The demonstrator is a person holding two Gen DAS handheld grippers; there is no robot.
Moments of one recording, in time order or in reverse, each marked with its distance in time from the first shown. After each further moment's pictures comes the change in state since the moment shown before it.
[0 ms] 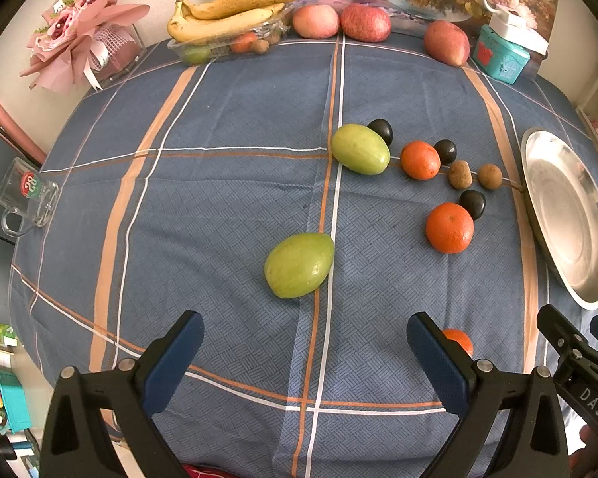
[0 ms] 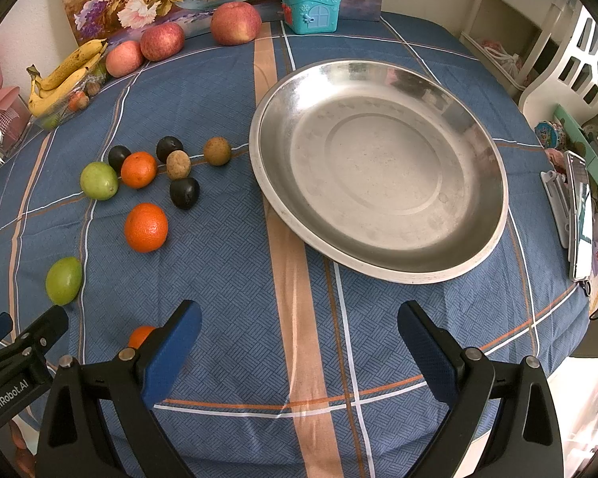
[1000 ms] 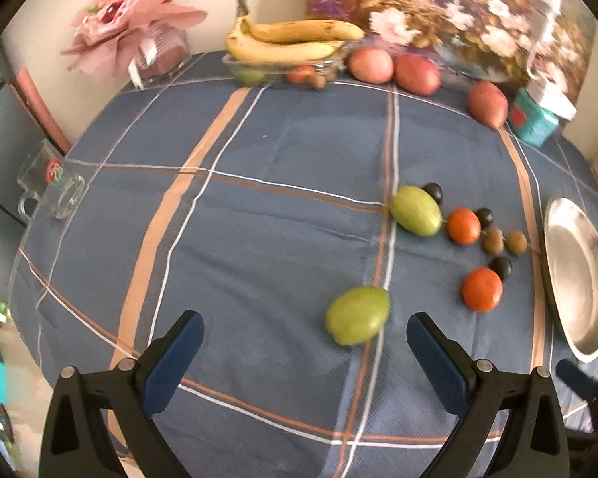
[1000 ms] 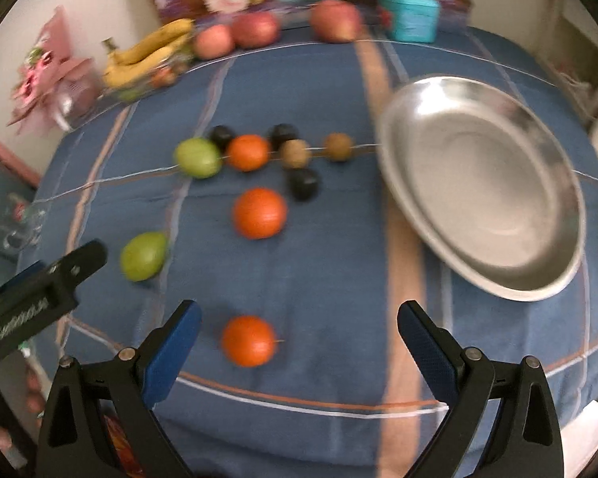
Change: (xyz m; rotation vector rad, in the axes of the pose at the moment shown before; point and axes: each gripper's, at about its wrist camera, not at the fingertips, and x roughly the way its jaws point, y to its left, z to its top) left arm -0.005 0.052 0.006 -0.146 -0.113 0.002; right arm -0.004 0.051 -0.004 -0.146 -0.003 0.241
